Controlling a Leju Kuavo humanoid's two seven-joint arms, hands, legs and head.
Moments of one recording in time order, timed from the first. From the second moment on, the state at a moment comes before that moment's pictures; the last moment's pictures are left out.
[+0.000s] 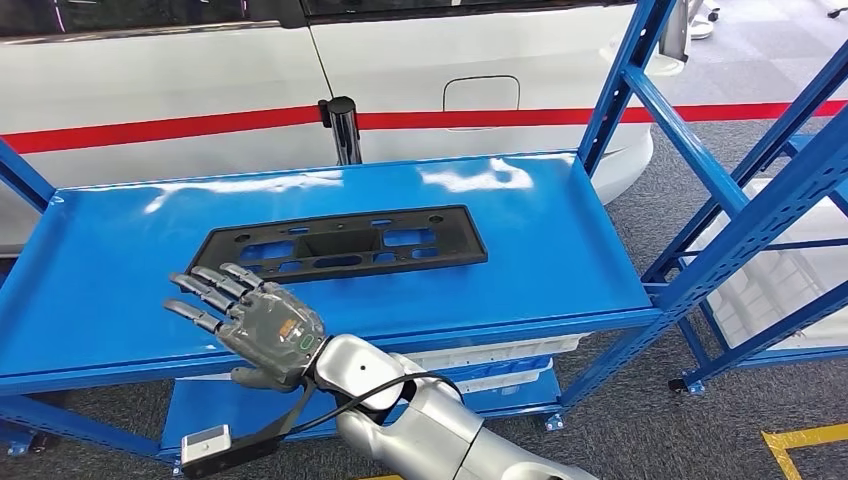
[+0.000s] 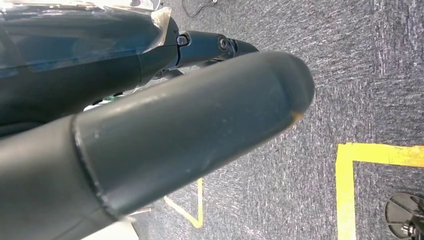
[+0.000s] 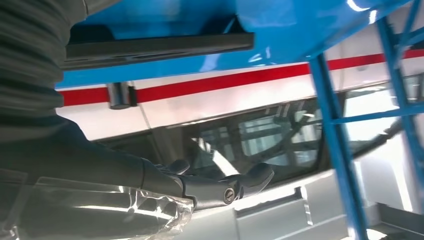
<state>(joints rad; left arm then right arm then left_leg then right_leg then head) -0.08 -0.16 0.57 -0.20 -0.66 0.32 0.39 -0.61 0.34 0.96 -0.99 1.06 -0.33 -0.18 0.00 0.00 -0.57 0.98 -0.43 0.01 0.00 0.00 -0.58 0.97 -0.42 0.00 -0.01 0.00</state>
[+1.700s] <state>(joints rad) -0.08 -0.17 0.58 -0.20 -0.70 0.35 0.39 -0.76 0.34 0.83 -0.52 1.16 -0.56 0.02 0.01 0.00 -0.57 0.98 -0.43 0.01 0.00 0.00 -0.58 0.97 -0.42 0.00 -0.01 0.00</state>
